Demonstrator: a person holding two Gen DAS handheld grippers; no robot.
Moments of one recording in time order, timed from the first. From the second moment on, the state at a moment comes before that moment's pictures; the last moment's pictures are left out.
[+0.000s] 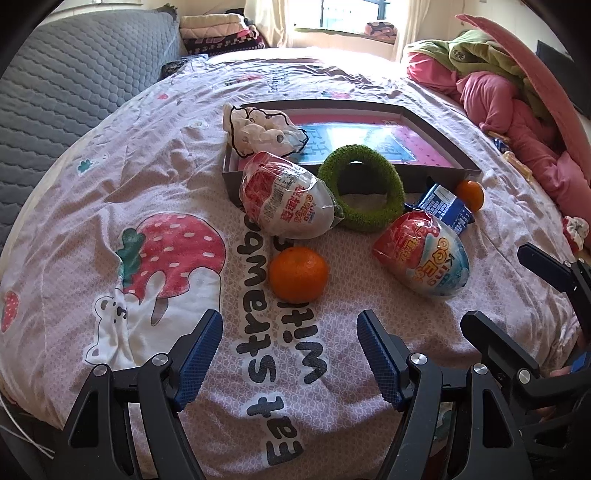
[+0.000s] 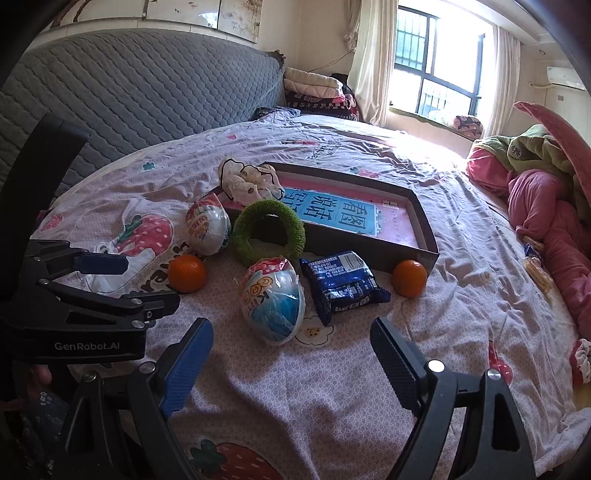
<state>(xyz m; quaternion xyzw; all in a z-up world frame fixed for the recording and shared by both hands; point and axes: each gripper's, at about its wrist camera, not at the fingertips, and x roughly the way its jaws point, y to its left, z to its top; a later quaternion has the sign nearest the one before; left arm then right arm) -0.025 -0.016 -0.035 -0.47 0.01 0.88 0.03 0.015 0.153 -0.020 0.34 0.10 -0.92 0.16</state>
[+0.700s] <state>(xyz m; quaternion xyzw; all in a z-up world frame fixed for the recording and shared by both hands) -0.031 -0.025 -0.042 -0.47 -0.01 0.88 0.04 0.005 0.146 -0.030 0.35 0.11 -0.92 0.15</state>
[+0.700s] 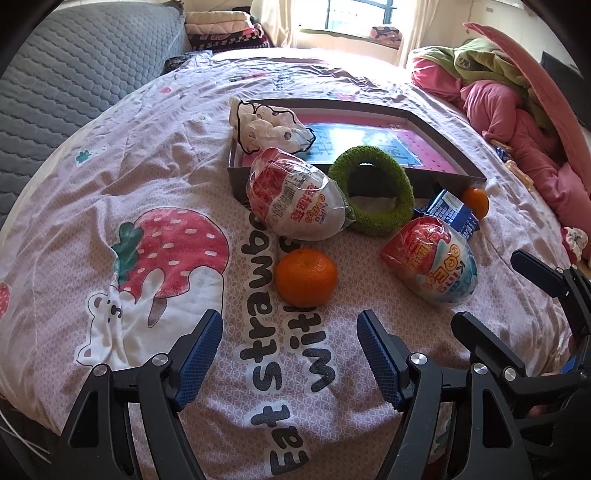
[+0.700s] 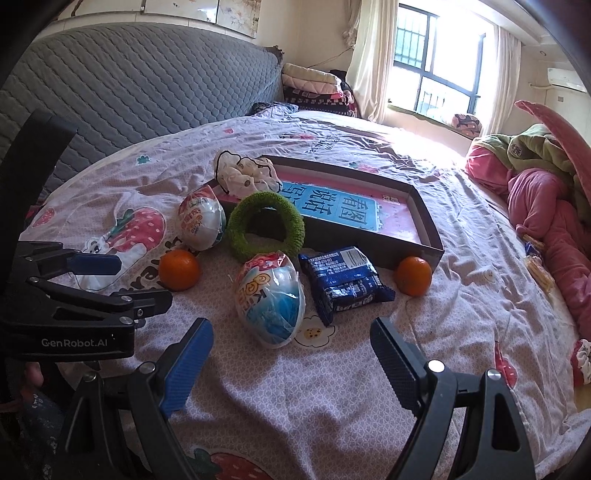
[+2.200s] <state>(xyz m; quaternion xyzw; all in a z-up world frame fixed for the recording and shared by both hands) -0.069 -0.027 -0.063 -0.46 -0.04 0.89 0.07 -0.026 0.097 -0.064 0.34 0.22 -0.90 0.14</state>
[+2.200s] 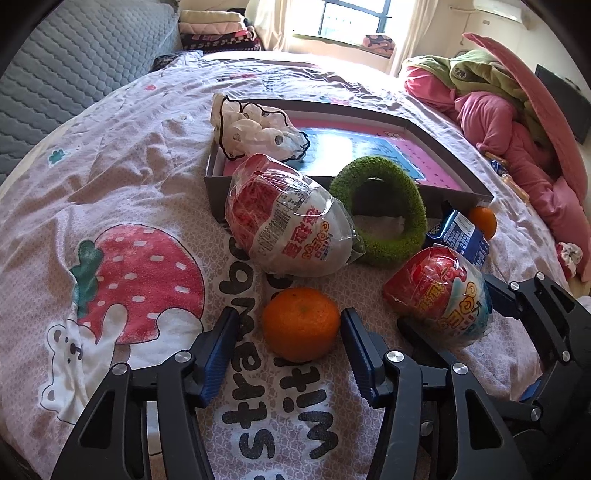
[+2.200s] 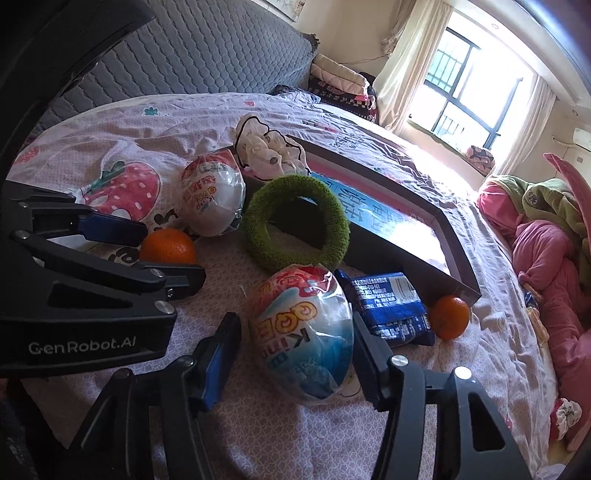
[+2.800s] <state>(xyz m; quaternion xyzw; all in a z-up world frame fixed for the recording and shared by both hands) -0.061 -0.021 -0.058 -0.45 -0.04 0.89 0.08 -0.026 0.120 -0.053 0.33 0.17 -0.92 0.16</state>
